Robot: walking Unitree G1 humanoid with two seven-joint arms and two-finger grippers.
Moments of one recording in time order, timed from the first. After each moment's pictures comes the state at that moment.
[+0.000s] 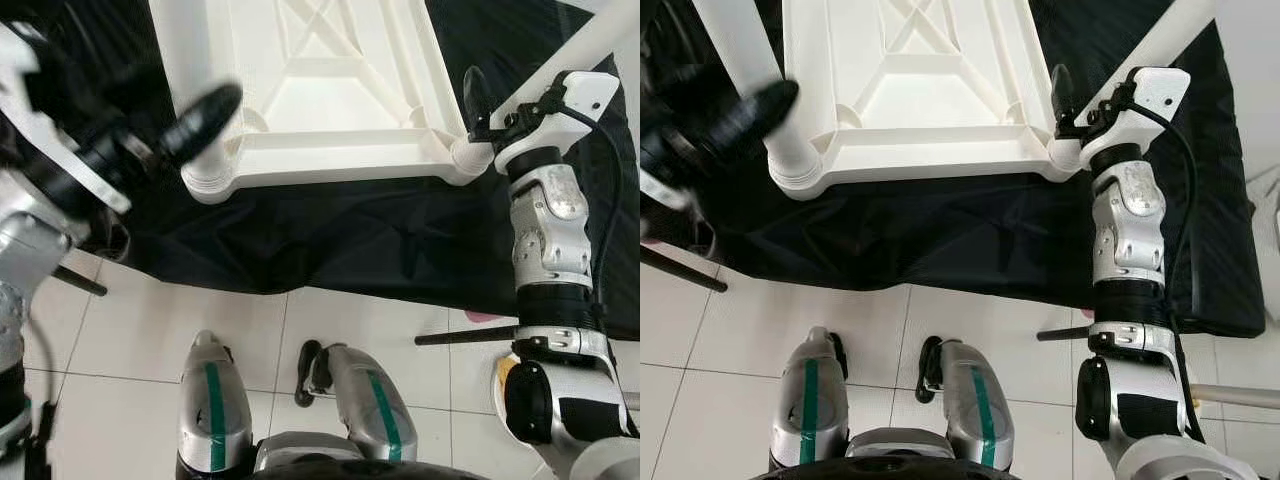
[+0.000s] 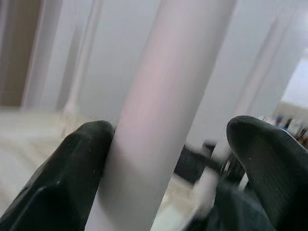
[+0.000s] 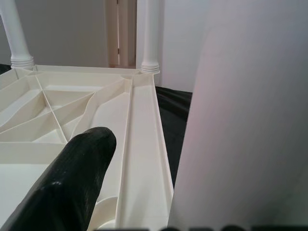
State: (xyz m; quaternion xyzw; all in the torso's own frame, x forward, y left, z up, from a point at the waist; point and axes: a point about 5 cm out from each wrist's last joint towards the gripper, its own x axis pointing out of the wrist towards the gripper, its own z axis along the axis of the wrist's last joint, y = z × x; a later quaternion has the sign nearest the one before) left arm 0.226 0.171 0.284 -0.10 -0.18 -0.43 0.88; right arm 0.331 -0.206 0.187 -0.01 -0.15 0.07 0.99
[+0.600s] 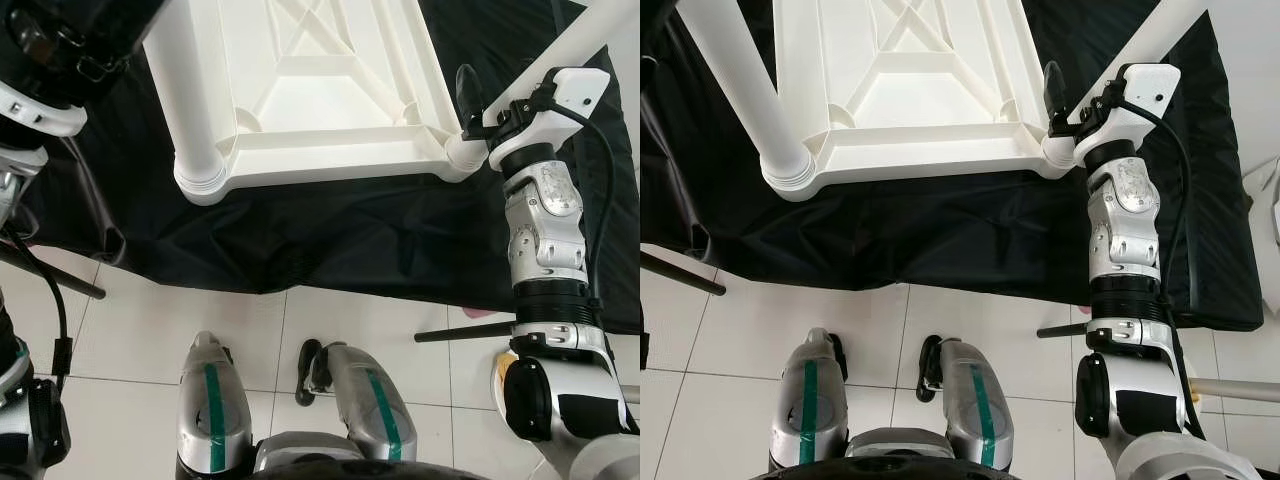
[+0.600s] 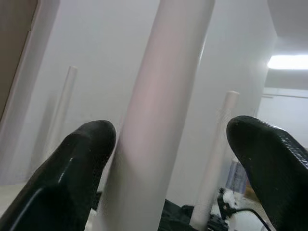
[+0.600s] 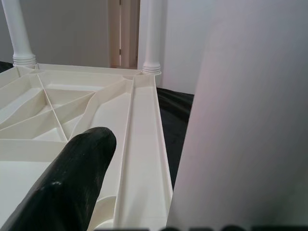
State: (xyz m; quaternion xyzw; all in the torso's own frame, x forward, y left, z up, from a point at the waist) left arm 0.221 0.174 0.329 -0.12 -0.28 -0.46 0.84; right arm 0.333 -0.203 0.188 -0.02 -0.15 0.07 0.99
